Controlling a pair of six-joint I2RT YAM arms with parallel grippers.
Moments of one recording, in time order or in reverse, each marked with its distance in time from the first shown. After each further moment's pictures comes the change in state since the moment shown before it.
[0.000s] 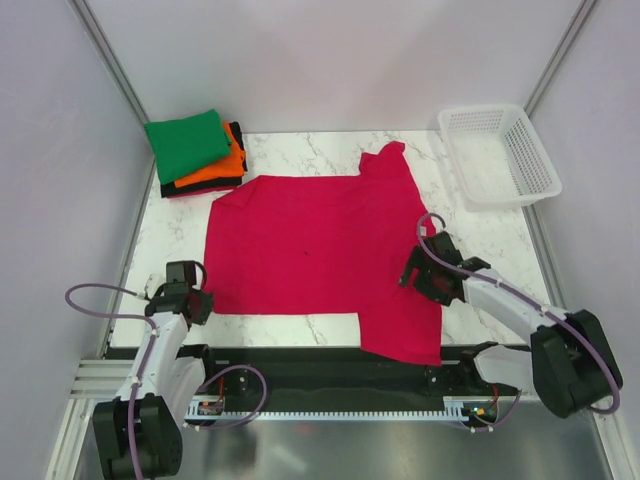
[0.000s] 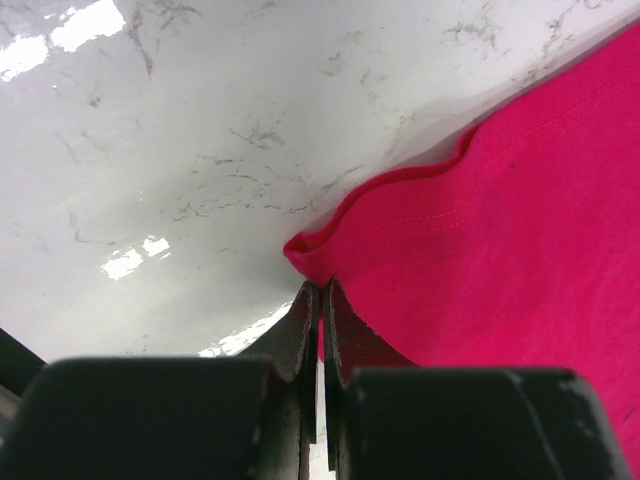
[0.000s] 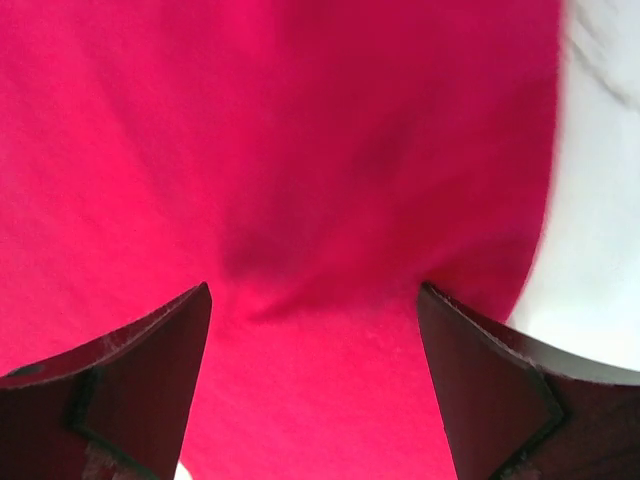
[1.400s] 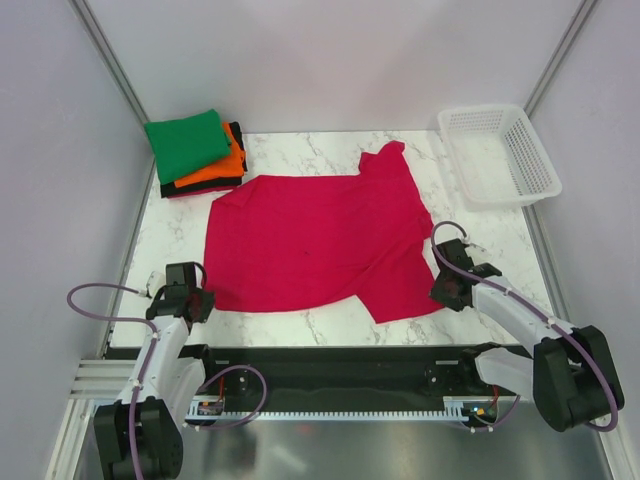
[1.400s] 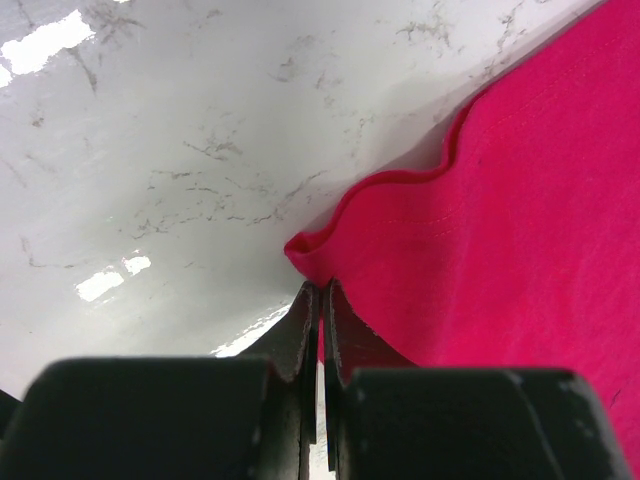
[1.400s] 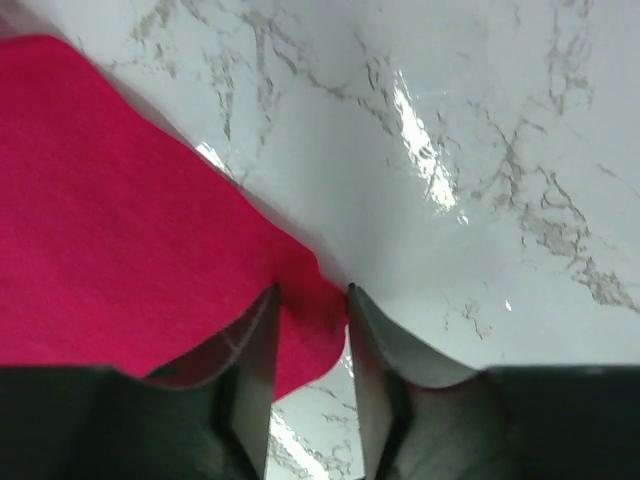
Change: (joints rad) left arm 0.000 -0.024 -0.031 0.079 0.028 0.031; right arm -0.090 -0.044 -0.035 -0.114 0.157 -0.010
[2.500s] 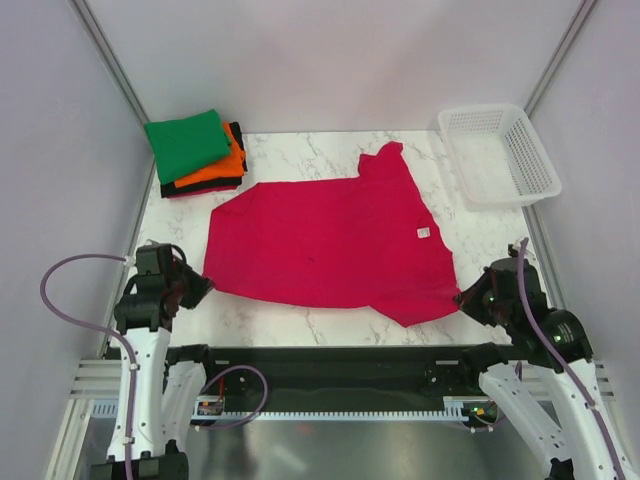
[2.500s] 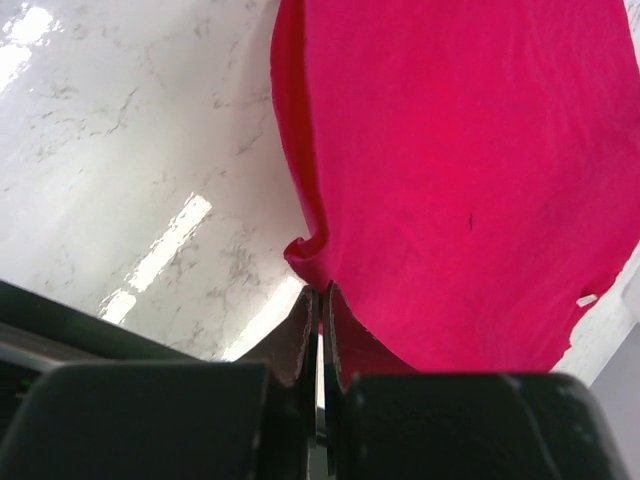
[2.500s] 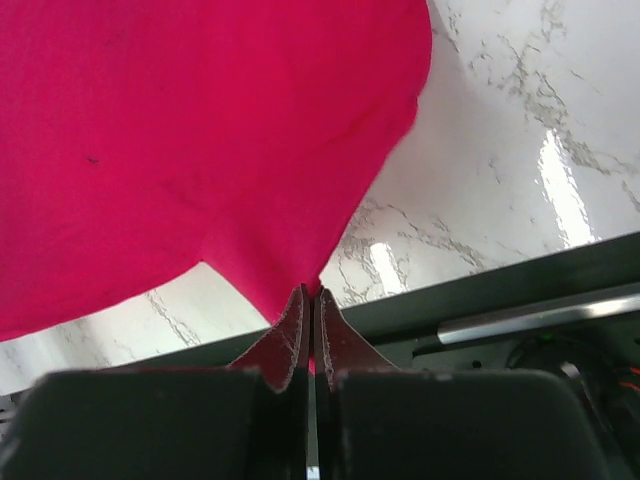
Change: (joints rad) left arm 0.000 -0.134 0.407 -0.377 0.243 0.220; right arm 0.002 -0.609 0.337 -0.557 -0.169 0.033
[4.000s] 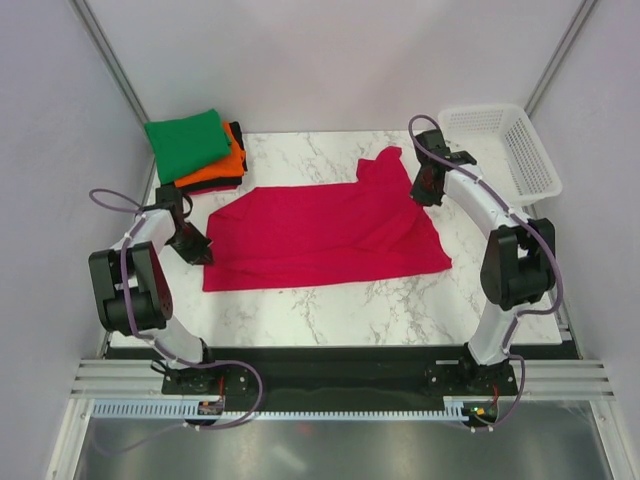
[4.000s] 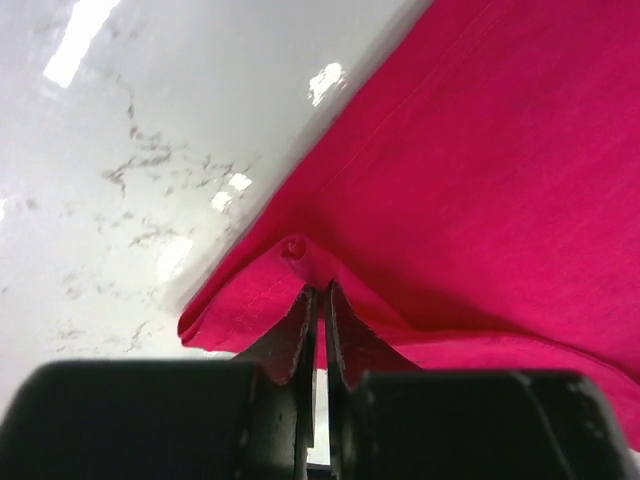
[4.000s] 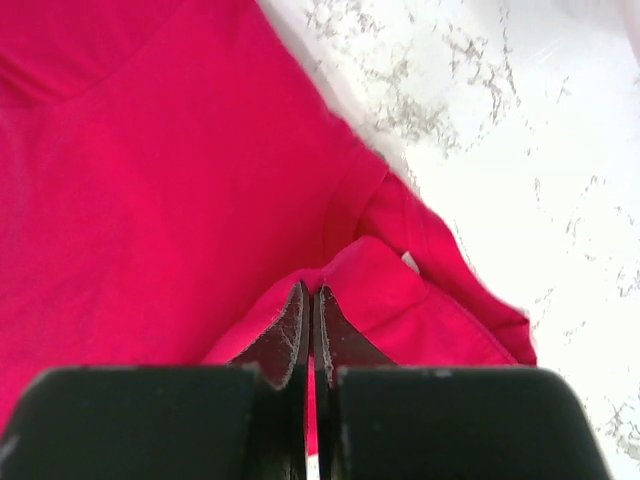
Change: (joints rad) left arm 0.097 0.976 0.300 0.204 0.011 0.250; right arm -0.063 1.287 0.686 0.380 0.161 -0.196
